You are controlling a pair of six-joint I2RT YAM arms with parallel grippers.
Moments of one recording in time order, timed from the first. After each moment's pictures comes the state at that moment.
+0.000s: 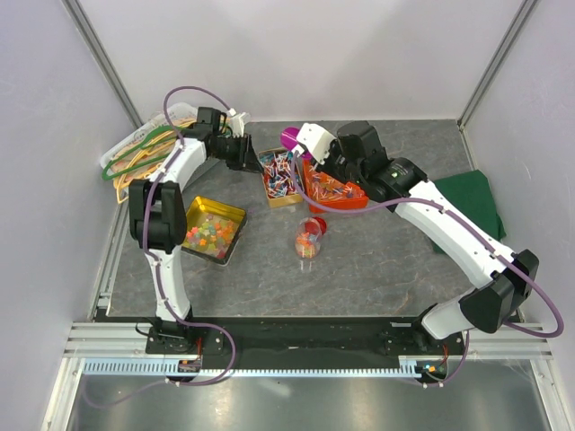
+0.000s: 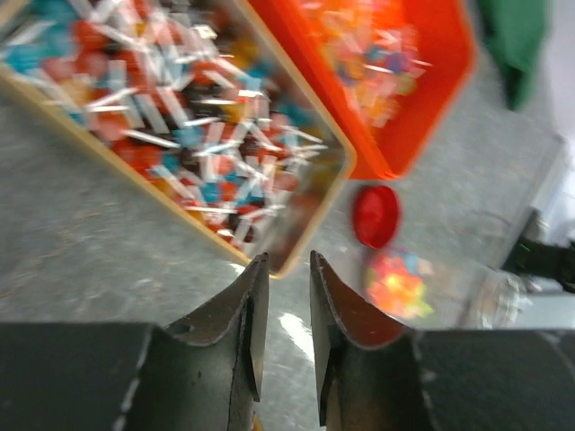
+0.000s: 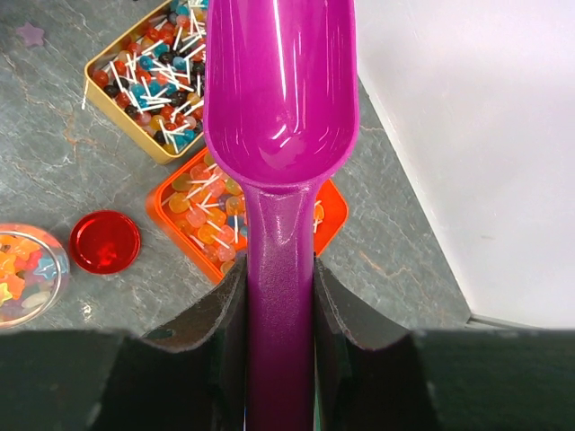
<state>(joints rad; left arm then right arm) -0.13 2.08 1.75 -0.64 0.81 0.00 0.66 1.47 1.53 -0.59 0.12 -0.59</state>
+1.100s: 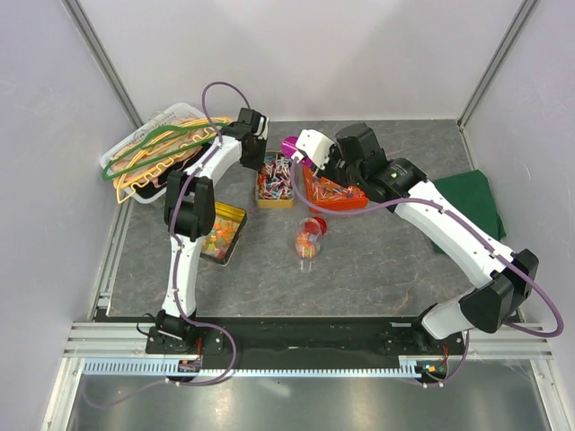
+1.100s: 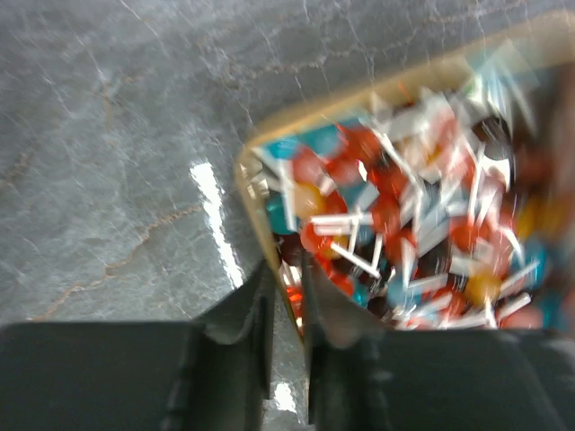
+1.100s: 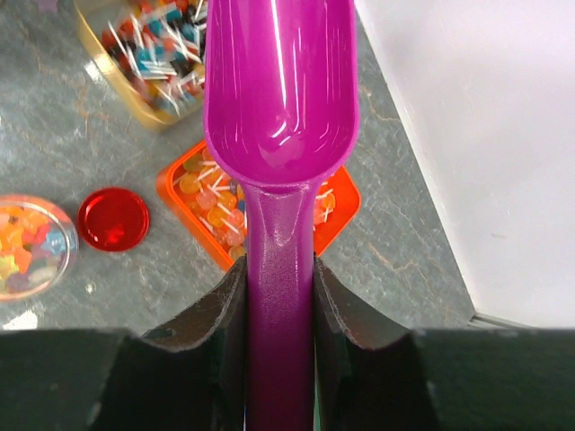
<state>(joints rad) -0.30 2.38 2.07 -0.68 0.03 -0.09 0.66 1.47 1.52 -0.63 0.10 -0.61</state>
